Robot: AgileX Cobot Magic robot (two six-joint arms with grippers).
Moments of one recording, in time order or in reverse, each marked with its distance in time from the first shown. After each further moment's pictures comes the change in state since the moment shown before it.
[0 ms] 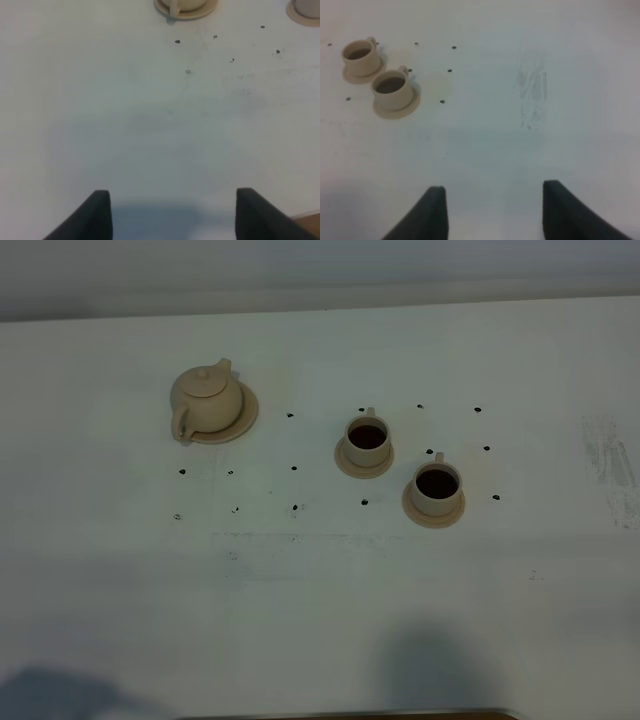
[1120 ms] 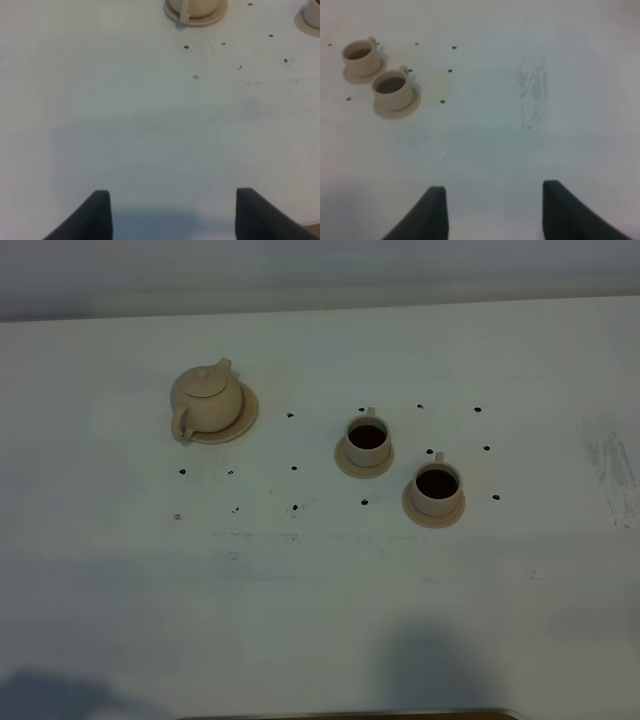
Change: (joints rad) left arm -0.013 -0.025 0.002 0.032 -0.002 -0.055; right arm 0.000 0.000 0.000 0.000 0.000 0.000
